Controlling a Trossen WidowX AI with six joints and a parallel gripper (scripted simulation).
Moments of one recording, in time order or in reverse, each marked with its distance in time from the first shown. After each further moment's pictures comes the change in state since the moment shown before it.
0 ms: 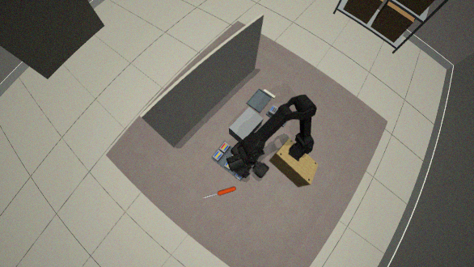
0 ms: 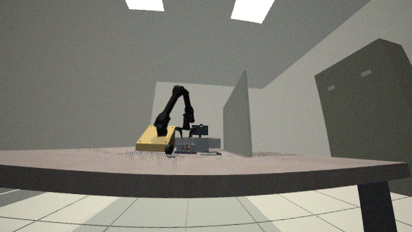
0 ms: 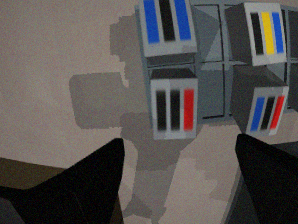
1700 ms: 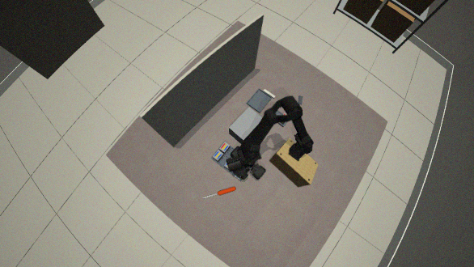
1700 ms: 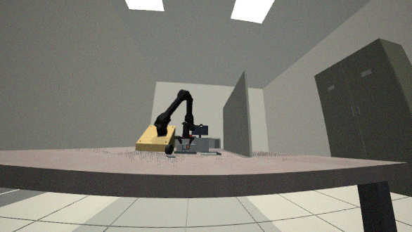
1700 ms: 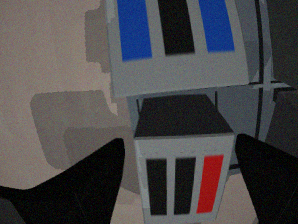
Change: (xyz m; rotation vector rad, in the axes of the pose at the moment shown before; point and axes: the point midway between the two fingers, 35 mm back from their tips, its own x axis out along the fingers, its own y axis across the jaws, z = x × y) arm 0.078 -0.002 0.000 0.003 -0.002 -0.004
